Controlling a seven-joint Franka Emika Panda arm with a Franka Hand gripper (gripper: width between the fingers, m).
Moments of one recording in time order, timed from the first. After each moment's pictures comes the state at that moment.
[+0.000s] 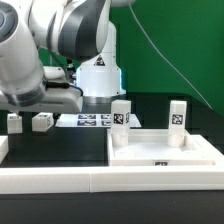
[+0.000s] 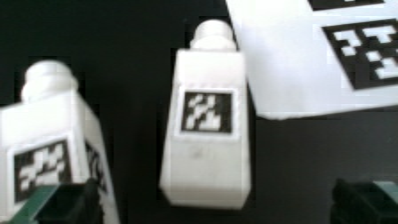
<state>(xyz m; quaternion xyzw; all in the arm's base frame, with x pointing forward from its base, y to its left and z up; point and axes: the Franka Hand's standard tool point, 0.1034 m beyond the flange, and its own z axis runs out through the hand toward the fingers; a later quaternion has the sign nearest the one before) 0.391 -0.163 0.028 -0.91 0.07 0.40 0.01</state>
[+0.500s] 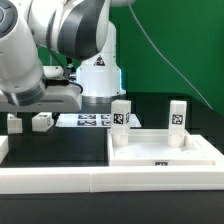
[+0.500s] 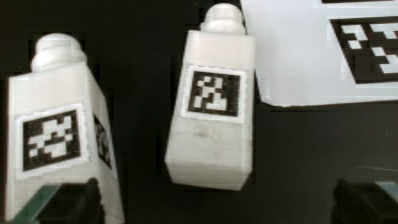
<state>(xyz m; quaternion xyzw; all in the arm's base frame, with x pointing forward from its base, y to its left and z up) 0.394 -0.163 0.031 -0.92 0.04 0.40 0.03</state>
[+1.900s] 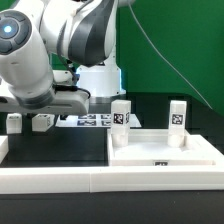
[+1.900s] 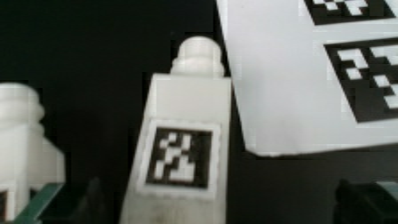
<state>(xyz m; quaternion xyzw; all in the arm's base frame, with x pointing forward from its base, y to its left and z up) 0.362 -0.147 0.019 -0.91 0.06 0.41 0.02</state>
